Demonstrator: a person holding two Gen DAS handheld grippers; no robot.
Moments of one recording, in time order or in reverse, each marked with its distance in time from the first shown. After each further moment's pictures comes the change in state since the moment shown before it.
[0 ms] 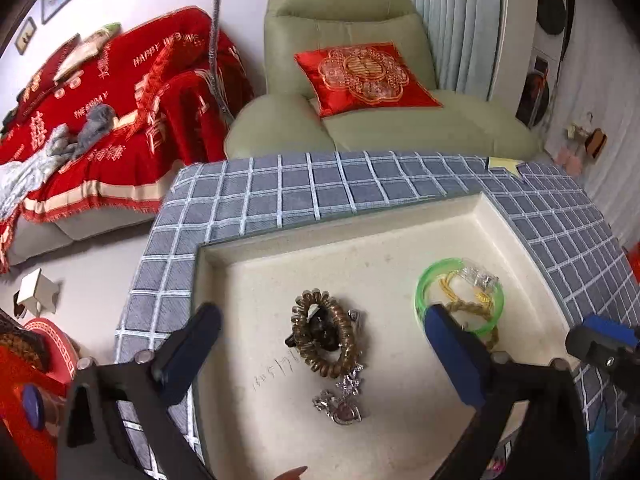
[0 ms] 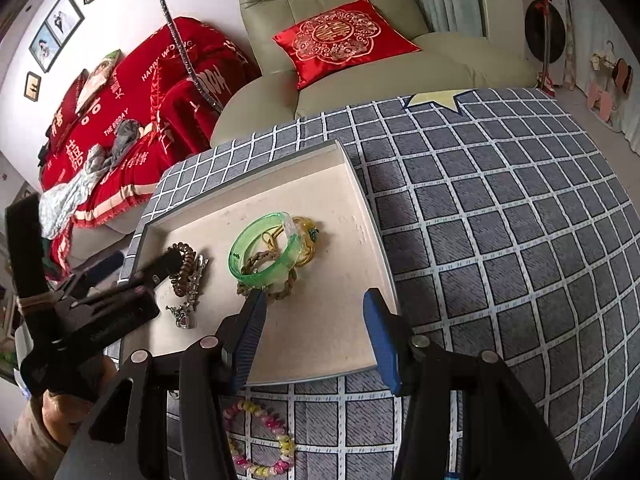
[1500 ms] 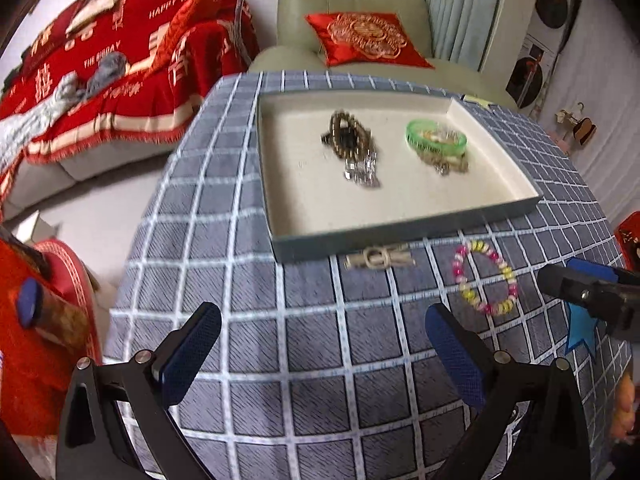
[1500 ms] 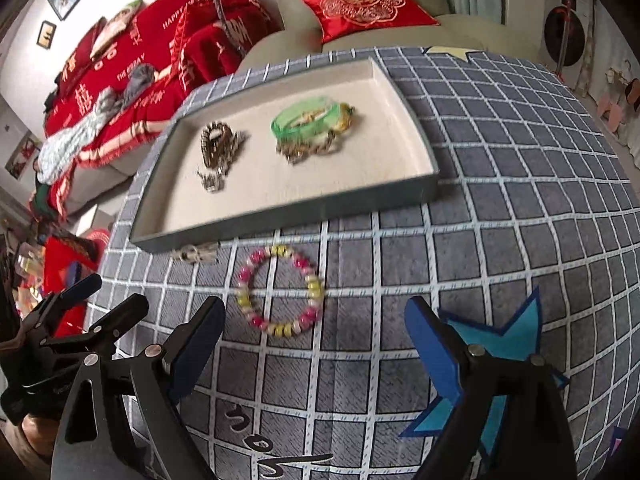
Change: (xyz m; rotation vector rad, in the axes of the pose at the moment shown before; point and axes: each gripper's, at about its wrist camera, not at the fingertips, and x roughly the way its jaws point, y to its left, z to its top) left arm -0.081 0.036 -0.140 -0.075 0.146 -0.057; right arm -0.024 0.029 -0.099 -0.116 0.129 -0.036
